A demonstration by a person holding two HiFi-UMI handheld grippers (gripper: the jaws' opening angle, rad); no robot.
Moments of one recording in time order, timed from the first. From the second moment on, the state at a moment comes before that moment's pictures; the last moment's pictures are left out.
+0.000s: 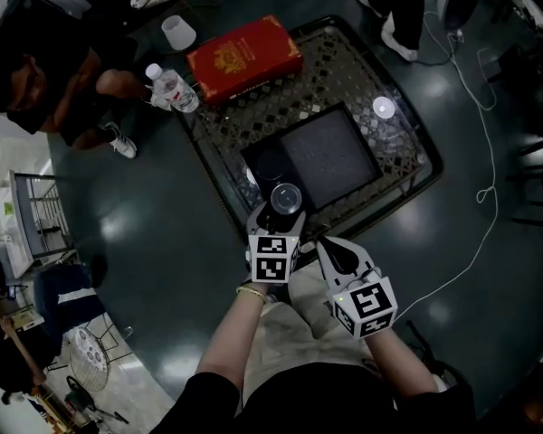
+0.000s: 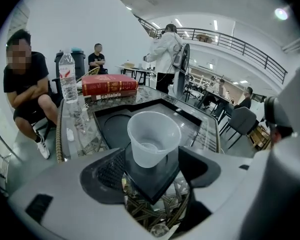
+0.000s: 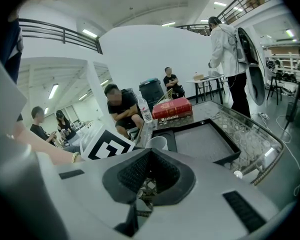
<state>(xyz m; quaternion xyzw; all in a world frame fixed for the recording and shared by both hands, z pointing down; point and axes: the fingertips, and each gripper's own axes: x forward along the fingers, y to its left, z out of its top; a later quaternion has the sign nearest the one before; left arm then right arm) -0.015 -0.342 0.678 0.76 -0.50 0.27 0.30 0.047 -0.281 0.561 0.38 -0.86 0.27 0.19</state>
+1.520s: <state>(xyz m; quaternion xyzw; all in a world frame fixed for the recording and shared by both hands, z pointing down) -0.012 -0.319 0.615 0.78 -0.50 0.27 0.27 0.052 -0.272 0.521 0.40 -0.87 0.23 0.17</state>
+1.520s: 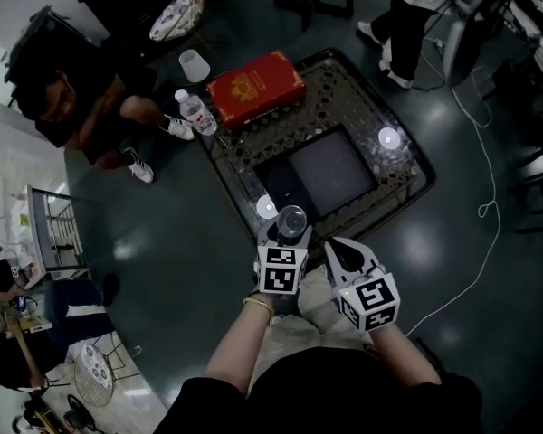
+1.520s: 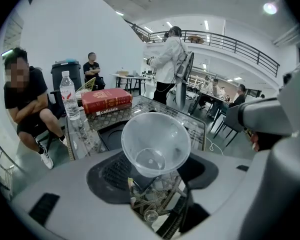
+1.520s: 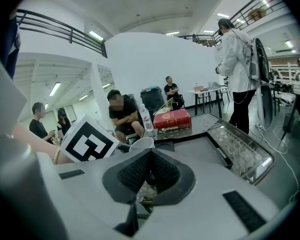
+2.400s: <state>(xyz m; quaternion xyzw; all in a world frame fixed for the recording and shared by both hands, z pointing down) -0.017 -0.257 0.520 0.80 -0.51 0.20 0.25 0.050 -0.254 0.488 0.38 -0.89 0.18 0.17</state>
